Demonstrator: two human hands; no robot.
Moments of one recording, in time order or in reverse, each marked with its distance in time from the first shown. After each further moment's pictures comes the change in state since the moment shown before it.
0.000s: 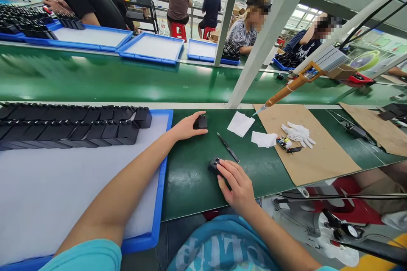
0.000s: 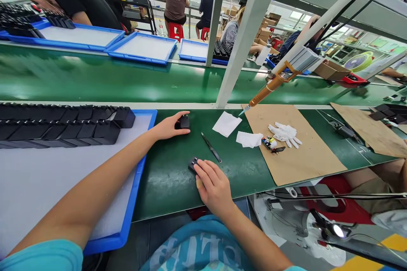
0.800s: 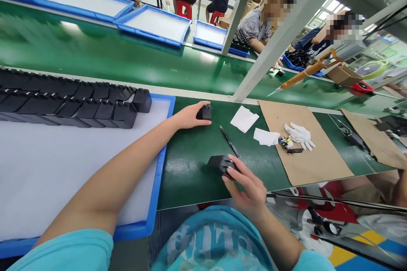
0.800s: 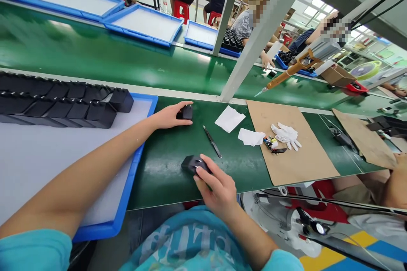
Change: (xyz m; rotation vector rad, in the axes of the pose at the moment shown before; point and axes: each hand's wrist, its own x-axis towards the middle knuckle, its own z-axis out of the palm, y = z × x) left_hand -0.001 0.006 -0.003 -0.016 -0.026 -0.021; right_hand 0.003 -0.010 -0.017 0.217 -0.010 0.043
